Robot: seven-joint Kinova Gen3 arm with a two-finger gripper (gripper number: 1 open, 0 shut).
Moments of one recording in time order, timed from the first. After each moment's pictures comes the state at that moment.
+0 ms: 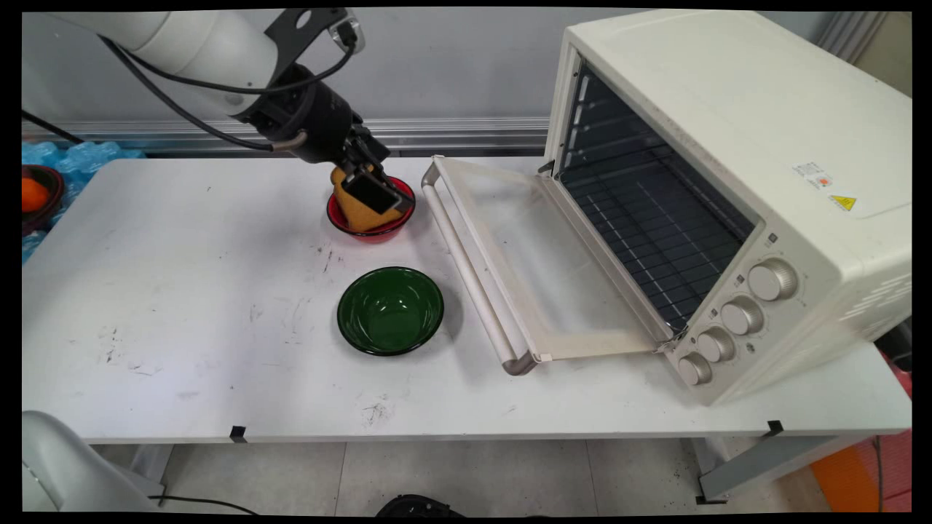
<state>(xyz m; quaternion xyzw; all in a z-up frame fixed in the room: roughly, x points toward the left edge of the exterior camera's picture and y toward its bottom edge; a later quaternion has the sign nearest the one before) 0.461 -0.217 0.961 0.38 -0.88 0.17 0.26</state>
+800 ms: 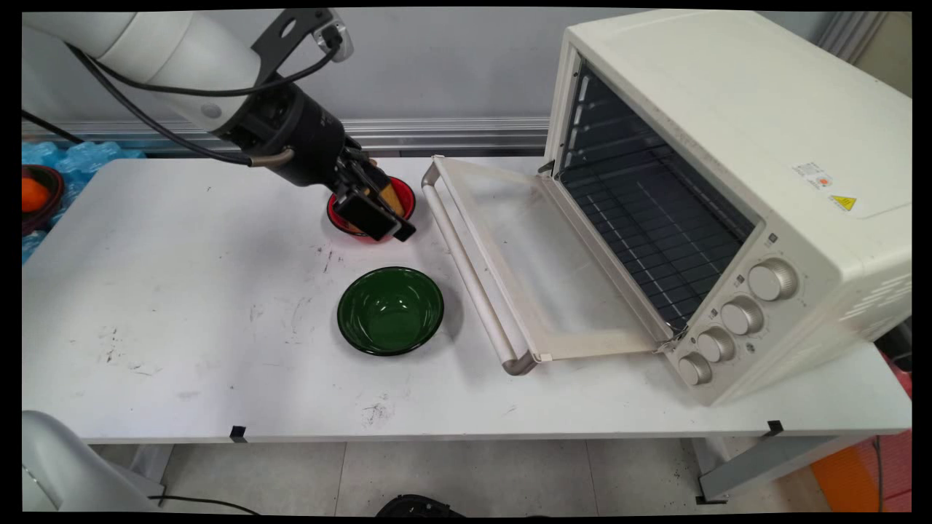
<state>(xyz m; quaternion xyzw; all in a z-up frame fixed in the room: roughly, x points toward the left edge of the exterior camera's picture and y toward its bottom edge) 0.453 -0.192 0.966 0.39 -0.87 0.11 0.28</state>
